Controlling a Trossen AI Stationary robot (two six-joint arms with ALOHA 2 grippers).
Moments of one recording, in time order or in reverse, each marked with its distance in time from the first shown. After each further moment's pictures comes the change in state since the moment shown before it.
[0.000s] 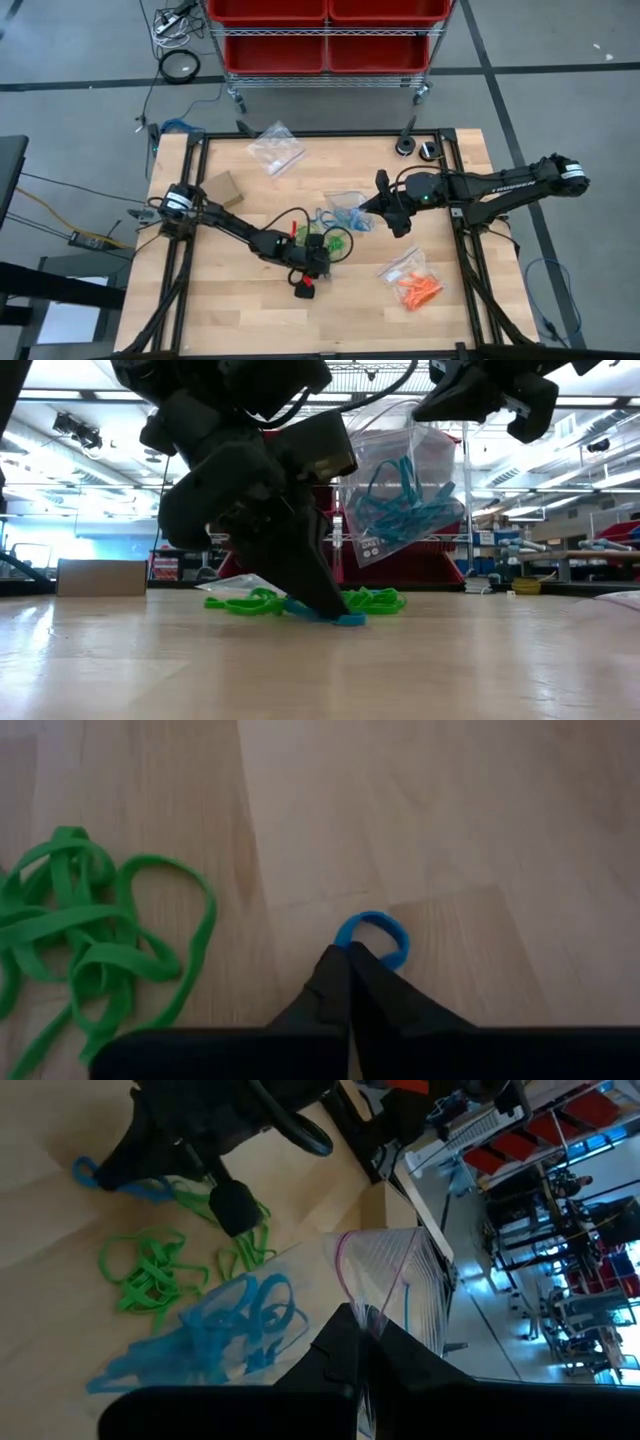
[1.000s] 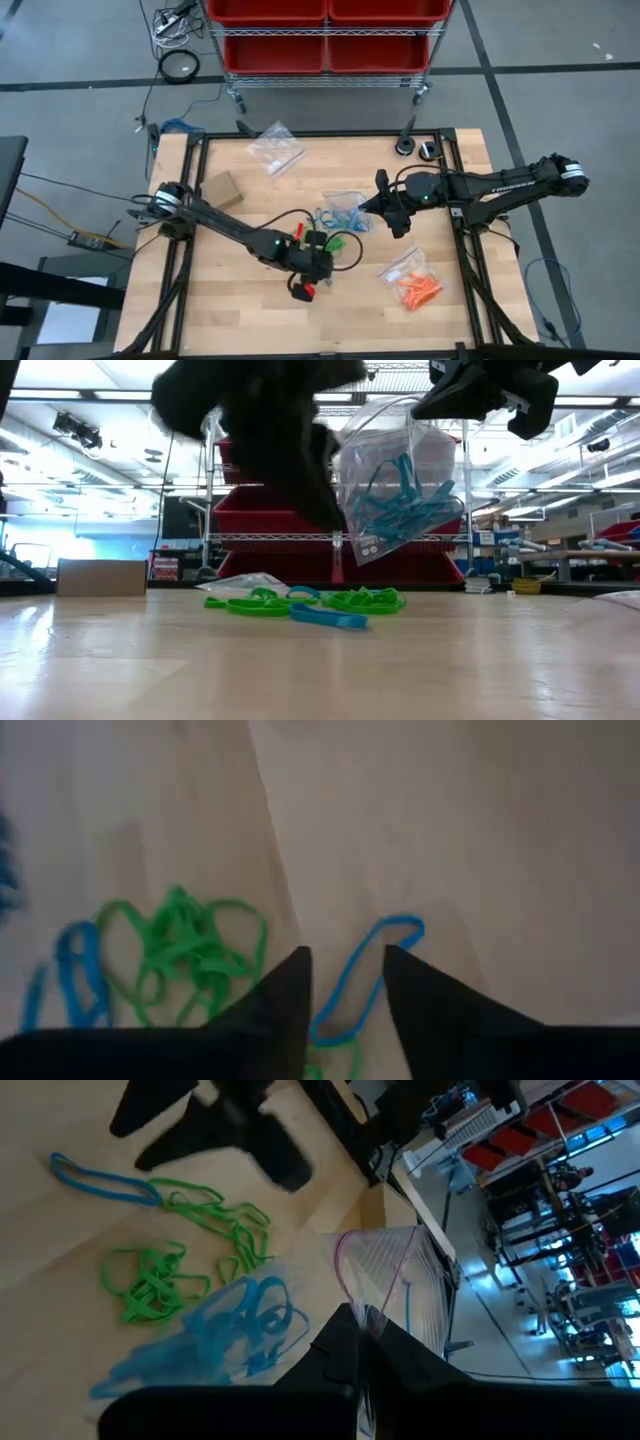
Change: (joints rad) left arm -0.047 -0.108 0.248 -0.438 -0.130 0.078; right arm 0.000 0.000 0.000 0.009 -0.005 0.042
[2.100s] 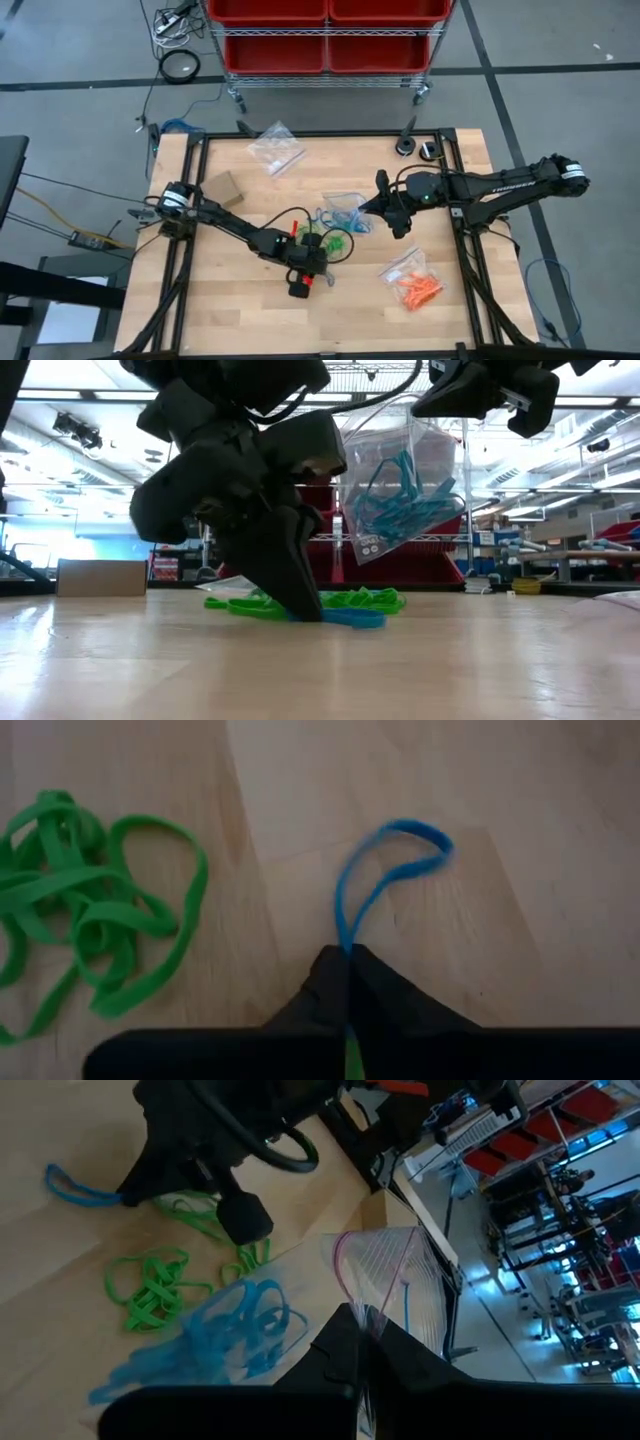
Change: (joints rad) left arm 0.058 0.090 -0.225 0.294 0.146 -0.024; right arm 0.000 0.000 0.000 0.007 -0.017 0.007
